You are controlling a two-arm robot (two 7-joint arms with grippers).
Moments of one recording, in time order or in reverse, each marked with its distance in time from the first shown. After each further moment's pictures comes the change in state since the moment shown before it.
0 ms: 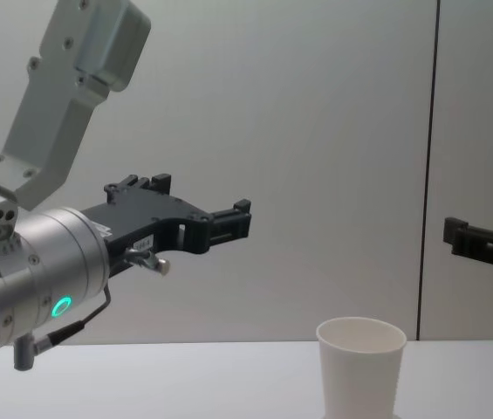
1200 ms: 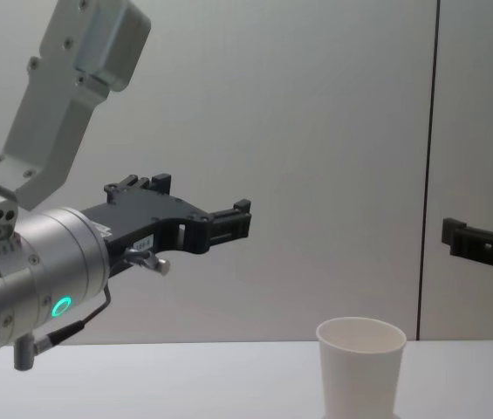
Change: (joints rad) left arm 0.000 0.000 0.000 0.000 0.000 0.000 0.000; right arm -0.001 -0.002 -0.002 -0.003 -0.002 0.005 -0.001
